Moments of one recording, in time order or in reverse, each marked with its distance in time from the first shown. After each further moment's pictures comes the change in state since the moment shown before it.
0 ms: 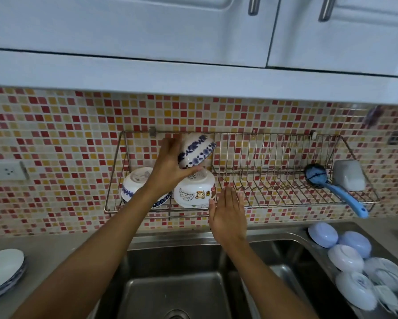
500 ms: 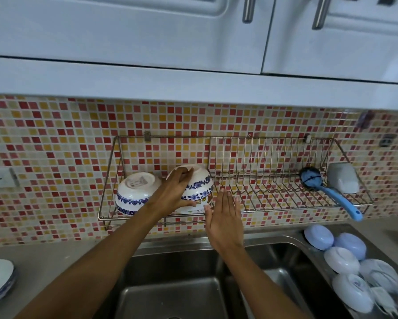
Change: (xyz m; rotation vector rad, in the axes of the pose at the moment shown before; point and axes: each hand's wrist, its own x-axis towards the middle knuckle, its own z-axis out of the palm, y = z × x) left_hand -0.017 -0.032 0.041 0.440 -0.325 0.206; right_hand -0.003 -0.001 -0.004 0.019 0.017 -0.011
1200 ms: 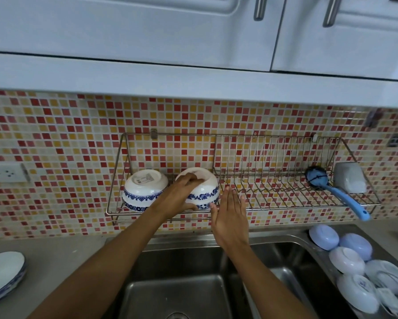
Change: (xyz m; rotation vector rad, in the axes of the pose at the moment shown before) left_hand -0.013 -0.009 0.018 -0.084 -0.034 0.019; right_hand -0.002 0.000 0.002 -0.002 0.025 -0.006
